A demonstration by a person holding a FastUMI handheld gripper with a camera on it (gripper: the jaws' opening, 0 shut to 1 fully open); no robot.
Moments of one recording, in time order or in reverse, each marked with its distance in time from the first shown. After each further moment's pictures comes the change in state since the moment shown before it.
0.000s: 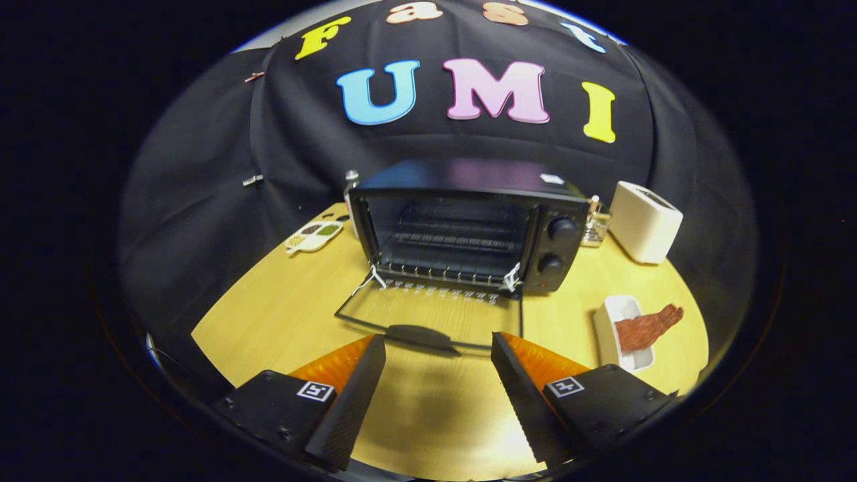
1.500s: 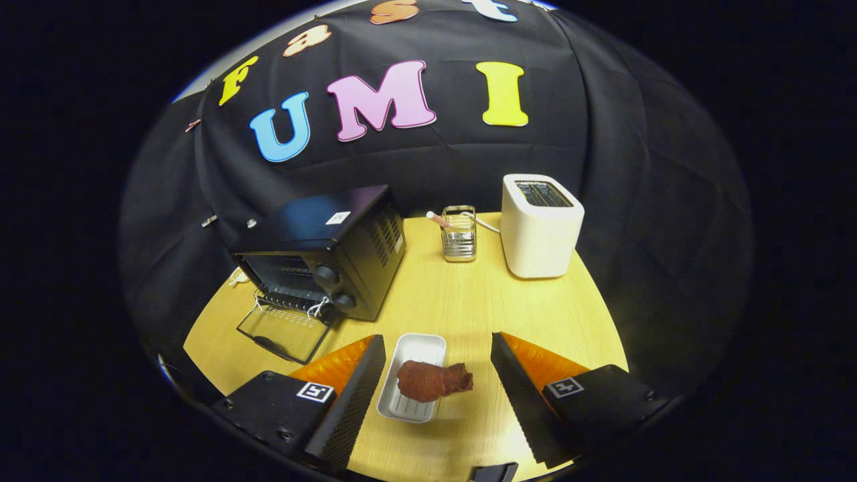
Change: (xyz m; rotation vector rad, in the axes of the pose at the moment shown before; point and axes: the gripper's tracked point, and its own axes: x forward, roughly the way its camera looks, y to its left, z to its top) arm -0.014 -0.304 0.021 0.146 0.090 -0.027
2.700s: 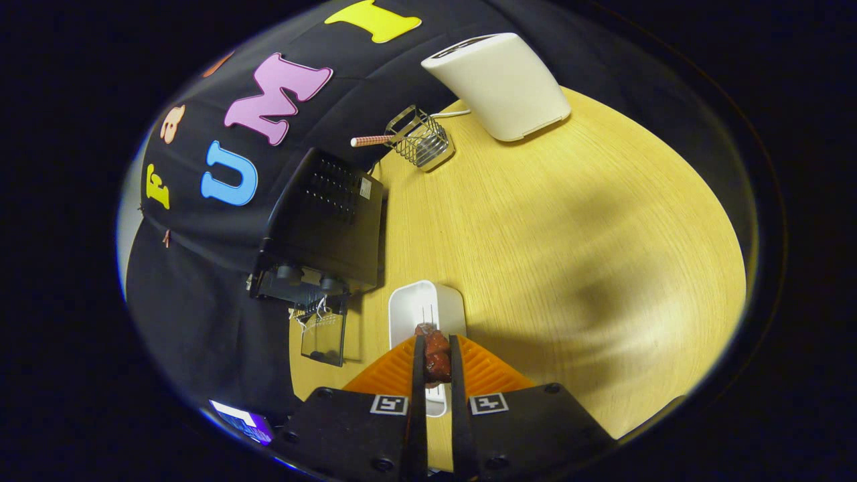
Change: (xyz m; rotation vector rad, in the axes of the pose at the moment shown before) arm 0.061 -0.009 -0.081 0.556 0.350 0.241
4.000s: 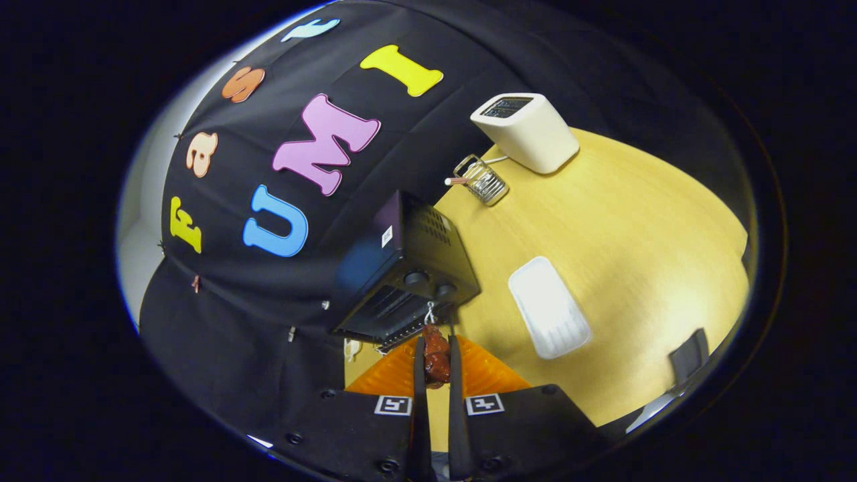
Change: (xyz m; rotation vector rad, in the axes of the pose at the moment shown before) arm -0.077 0.180 -0.050 0.171 -0.328 0.098
